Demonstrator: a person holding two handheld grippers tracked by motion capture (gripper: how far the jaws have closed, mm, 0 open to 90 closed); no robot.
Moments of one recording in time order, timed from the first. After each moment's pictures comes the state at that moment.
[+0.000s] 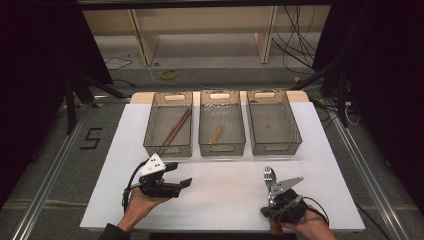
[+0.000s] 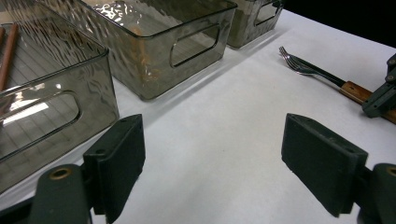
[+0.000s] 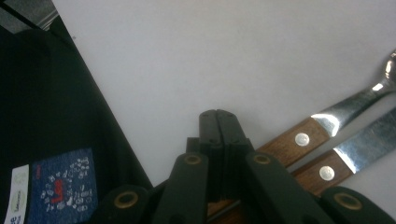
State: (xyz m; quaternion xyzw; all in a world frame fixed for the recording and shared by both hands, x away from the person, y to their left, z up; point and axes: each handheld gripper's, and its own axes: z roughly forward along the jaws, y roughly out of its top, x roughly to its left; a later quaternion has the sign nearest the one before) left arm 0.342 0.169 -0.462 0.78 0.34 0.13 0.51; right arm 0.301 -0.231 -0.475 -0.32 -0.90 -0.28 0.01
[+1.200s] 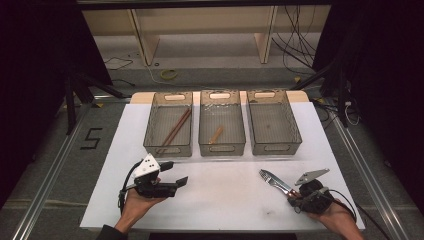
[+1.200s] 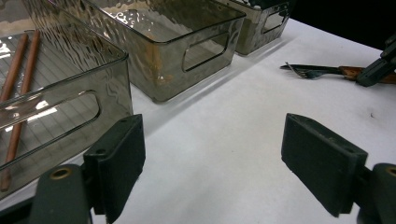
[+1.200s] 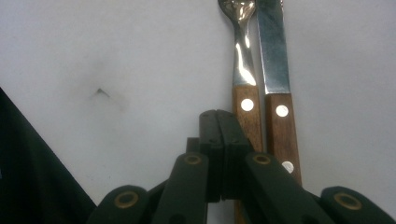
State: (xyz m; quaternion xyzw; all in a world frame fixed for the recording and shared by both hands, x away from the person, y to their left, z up) left arm 0.338 0.179 -0.461 0.77 0.35 0.14 0.52; right arm 0.317 -0.292 -0.464 -0.39 -0.89 -0.22 -0.05
